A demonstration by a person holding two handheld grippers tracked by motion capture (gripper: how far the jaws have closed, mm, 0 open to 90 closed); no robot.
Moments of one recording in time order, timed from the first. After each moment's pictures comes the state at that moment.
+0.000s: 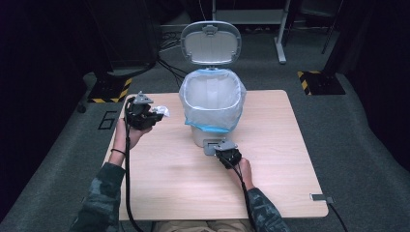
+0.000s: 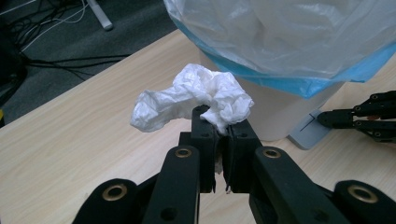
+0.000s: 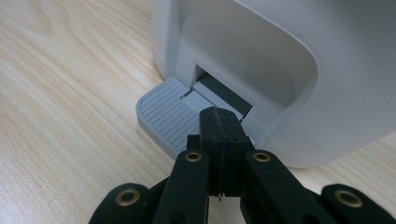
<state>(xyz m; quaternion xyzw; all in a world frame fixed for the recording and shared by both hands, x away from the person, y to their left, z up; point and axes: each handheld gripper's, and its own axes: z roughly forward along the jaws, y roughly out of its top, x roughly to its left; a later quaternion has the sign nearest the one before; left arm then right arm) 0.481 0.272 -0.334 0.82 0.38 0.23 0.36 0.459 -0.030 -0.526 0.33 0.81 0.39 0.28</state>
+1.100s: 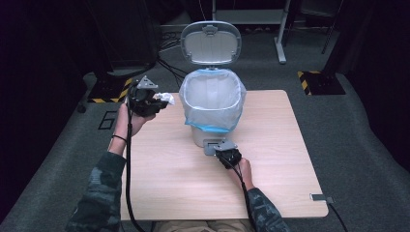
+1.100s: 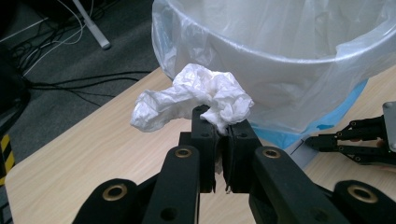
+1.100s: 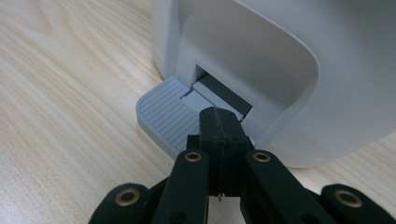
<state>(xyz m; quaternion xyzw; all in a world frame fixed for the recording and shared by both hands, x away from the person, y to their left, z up) 0.492 0.251 -0.288 0.83 0.34 0.24 0.37 0.458 -0.029 -0.526 0.33 0.81 0.39 0.28</state>
